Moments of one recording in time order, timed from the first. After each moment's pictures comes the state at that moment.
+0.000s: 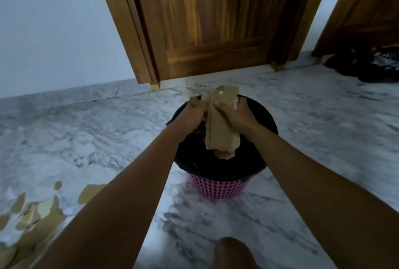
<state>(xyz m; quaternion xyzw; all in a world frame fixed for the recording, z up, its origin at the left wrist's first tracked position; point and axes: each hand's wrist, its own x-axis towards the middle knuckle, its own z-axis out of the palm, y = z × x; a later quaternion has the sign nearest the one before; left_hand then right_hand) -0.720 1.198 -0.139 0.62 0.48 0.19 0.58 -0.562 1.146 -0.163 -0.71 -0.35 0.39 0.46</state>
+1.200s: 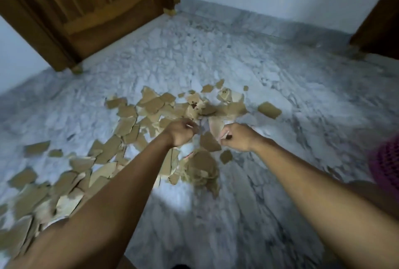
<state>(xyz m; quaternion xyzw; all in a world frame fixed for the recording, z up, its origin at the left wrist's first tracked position) -1.326 0.935 -0.245 0.47 0.77 0.20 0.38 -1.120 1.019 -0.270 -0.44 -0.81 0.38 -0.04</state>
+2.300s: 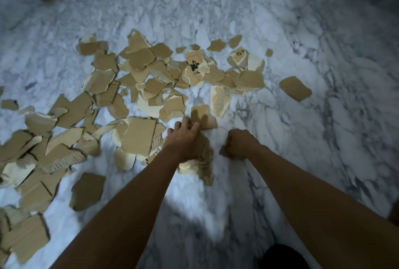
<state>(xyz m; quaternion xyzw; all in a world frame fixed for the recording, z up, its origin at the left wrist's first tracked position) -1.325 0.937 -0.465 0.58 0.78 -0.06 0.22 -1.153 1.055 -0.473 -0.45 -0.81 0.33 -0.20</state>
